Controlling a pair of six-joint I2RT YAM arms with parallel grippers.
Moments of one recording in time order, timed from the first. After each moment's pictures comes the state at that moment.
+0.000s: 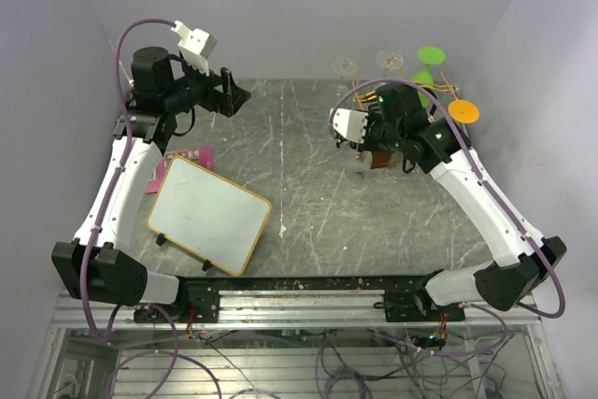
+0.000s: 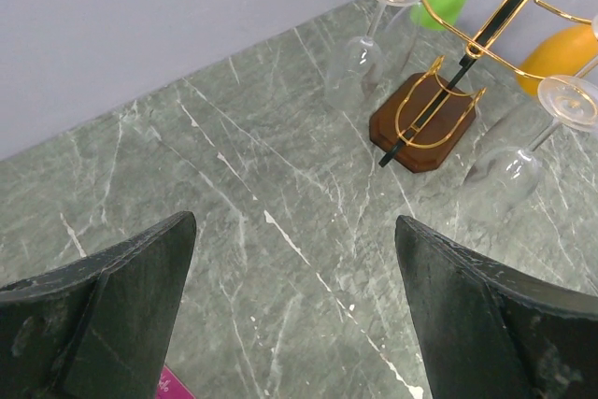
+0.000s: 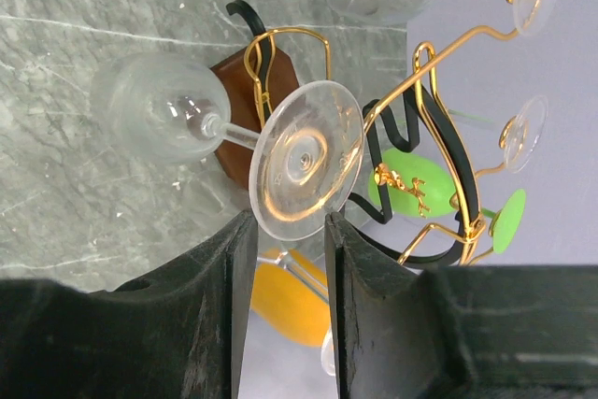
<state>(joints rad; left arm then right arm) -0.14 1.37 1.45 -0.31 0.56 0.00 0.56 1.37 1.55 -0.93 0.09 -1.05</state>
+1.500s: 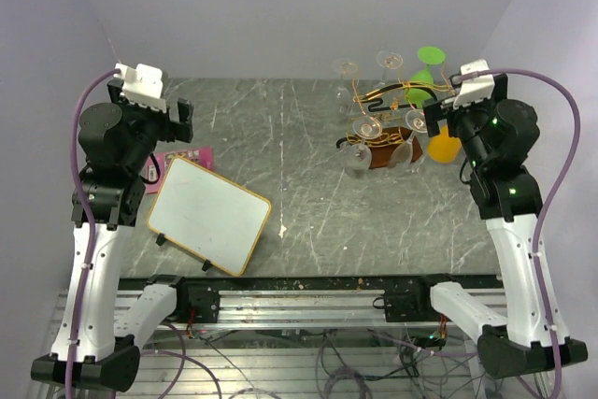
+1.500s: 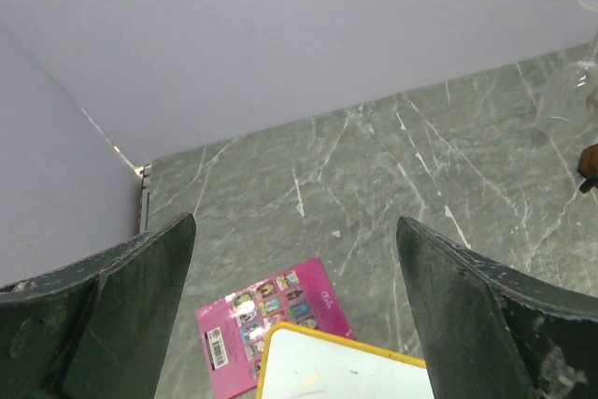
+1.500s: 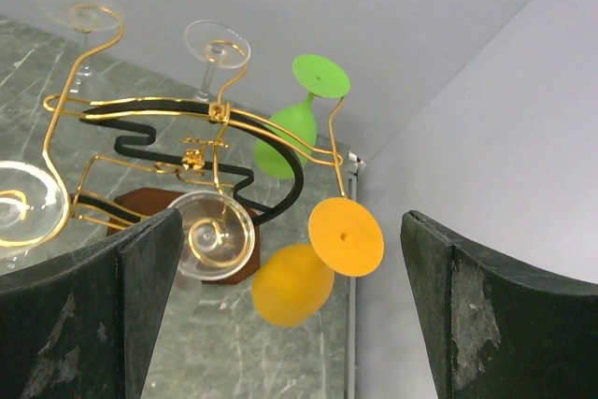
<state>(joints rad) -0.08 0.90 1.25 -0.38 0.10 0.17 0.12 0.97 1.31 -0.39 0.07 -0.43</state>
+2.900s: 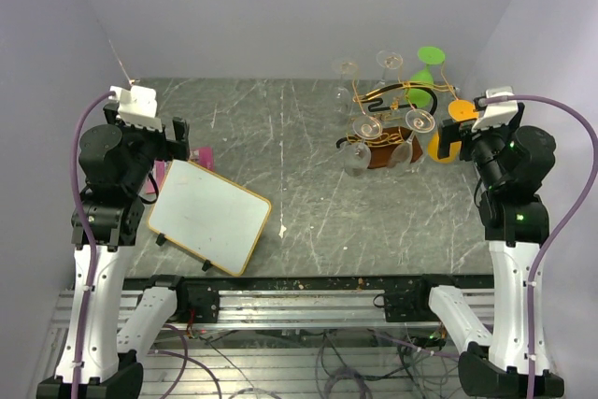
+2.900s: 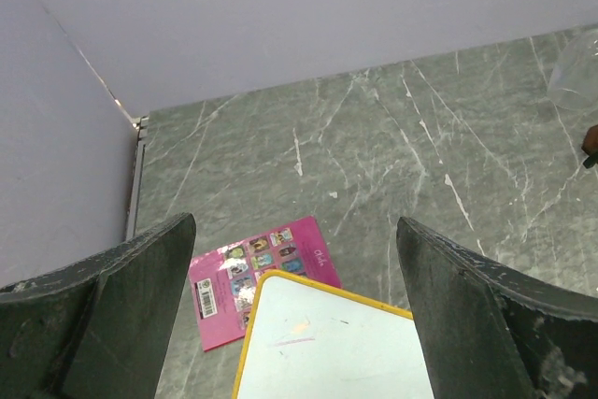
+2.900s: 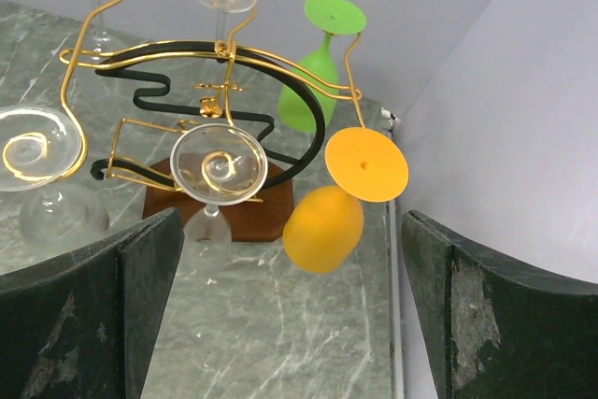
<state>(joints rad) -0.06 0.78 1.14 -0.45 0.07 0.13 -0.08 0.81 1.19 -0.48 -0.15 -0.30</state>
